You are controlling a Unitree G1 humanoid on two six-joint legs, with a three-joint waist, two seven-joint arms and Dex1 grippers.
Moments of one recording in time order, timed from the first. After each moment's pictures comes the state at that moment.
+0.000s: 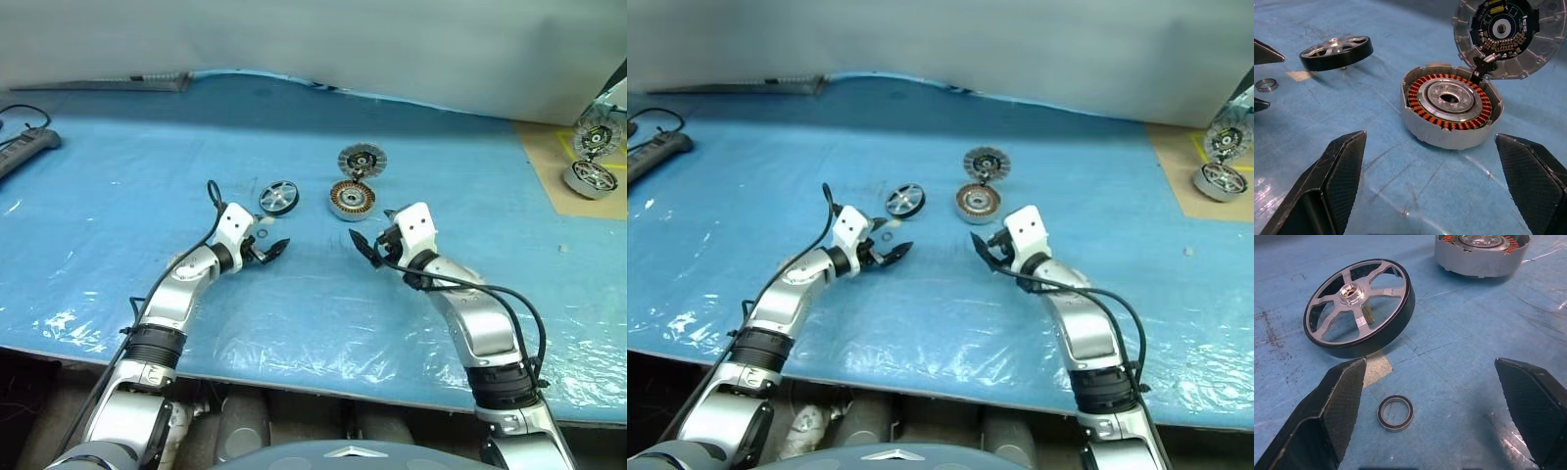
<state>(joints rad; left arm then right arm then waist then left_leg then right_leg) -0.42 0.32 -0.07 0.30 -0.13 0.14 -0.67 -0.30 -0.33 0.08 -0.20 0.10 0.54 0.41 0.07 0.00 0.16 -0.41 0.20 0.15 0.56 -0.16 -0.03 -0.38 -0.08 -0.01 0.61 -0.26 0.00</state>
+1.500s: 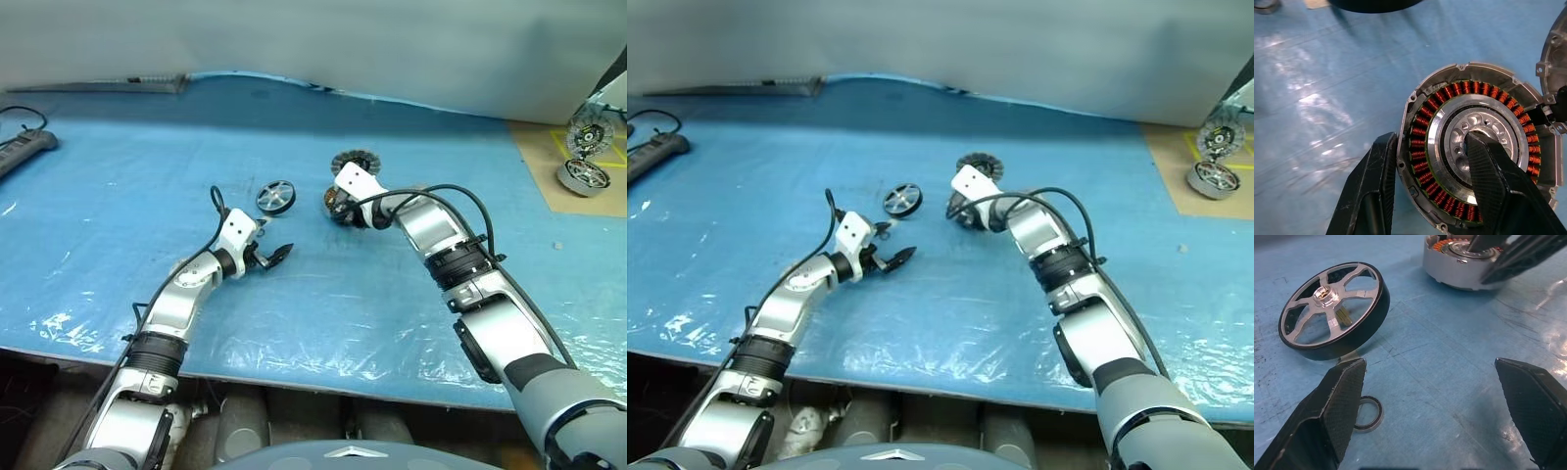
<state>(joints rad) -0.38 0.31 -0.09 0.26 -0.13 0.13 -0.66 -0.83 -0.33 0.36 0.29 -0.11 0.77 0.75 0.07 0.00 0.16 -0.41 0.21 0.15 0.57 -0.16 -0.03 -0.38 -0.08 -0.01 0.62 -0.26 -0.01</state>
